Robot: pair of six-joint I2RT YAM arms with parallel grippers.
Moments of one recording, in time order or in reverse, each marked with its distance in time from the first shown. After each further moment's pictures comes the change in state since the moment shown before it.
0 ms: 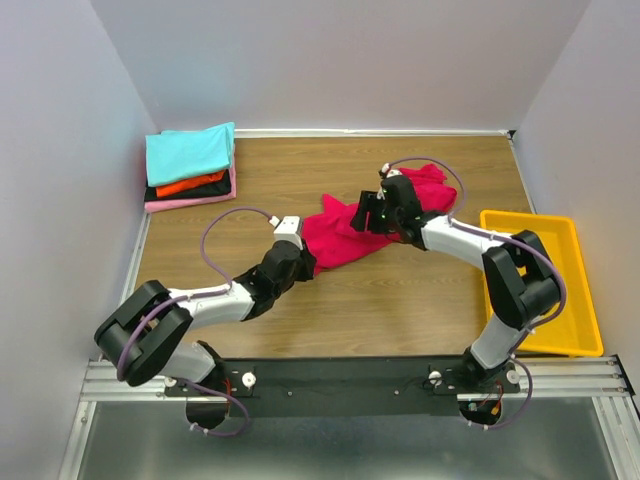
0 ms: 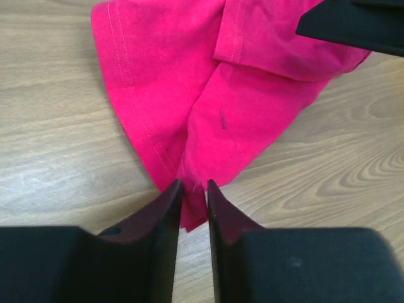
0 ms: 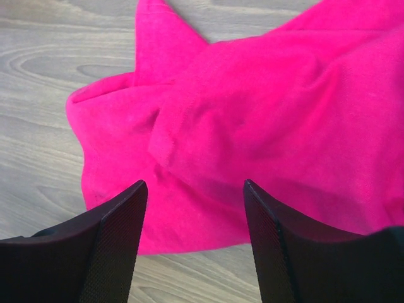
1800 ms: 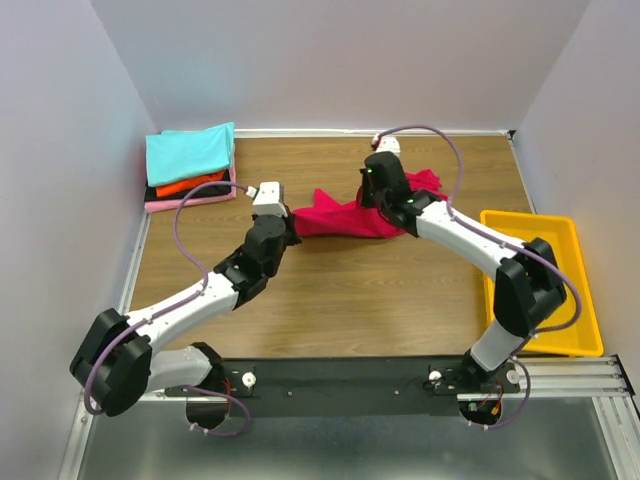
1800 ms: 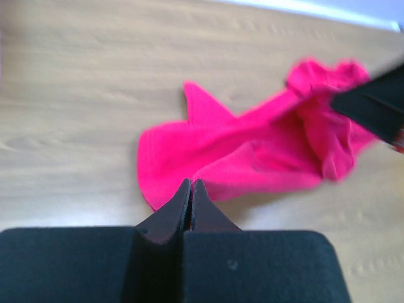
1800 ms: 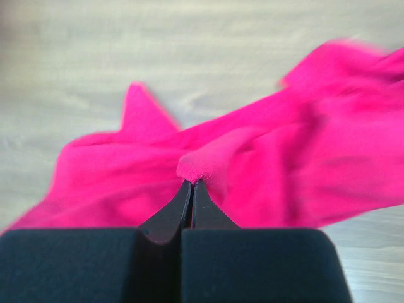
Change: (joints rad) left arm 0.043 -0.175 0.176 -0.160 -0.229 0.138; right arm 0.129 -0.003 0.272 -0.192 0.383 -0.120
